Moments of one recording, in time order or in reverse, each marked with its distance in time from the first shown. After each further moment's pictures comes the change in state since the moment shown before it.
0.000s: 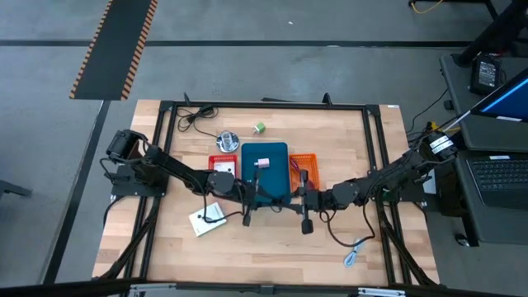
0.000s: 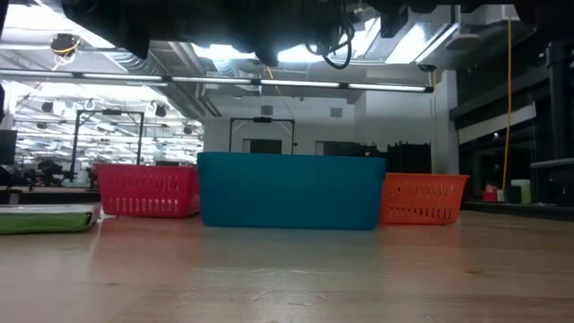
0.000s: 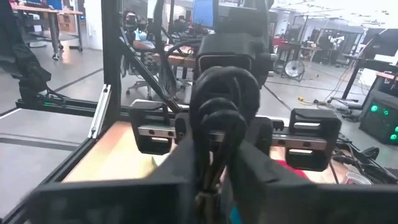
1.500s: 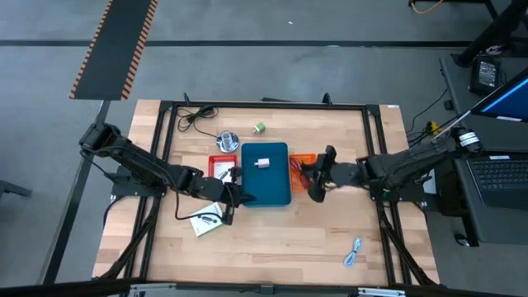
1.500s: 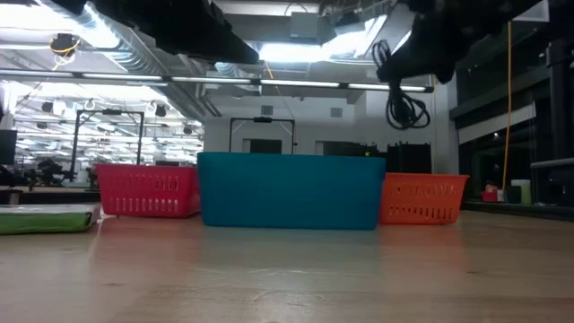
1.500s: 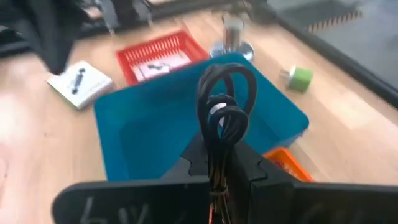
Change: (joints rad) left arm -0.090 -0.305 -0.041 -0.648 -0.216 -0.053; right arm -0.174 -0.366 0.054 -1.023 0.119 0.535
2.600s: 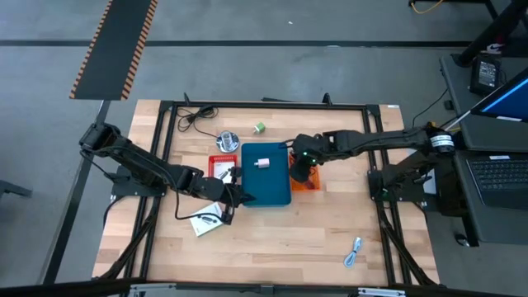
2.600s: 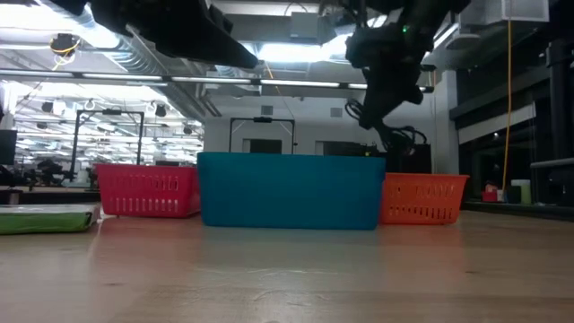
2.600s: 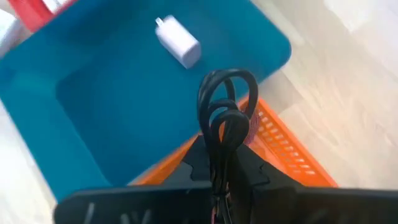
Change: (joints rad) left arm 0.003 0.000 0.000 -0.016 0.000 0.064; right arm -0.316 0.360 0.416 -0.539 -0.369 0.105
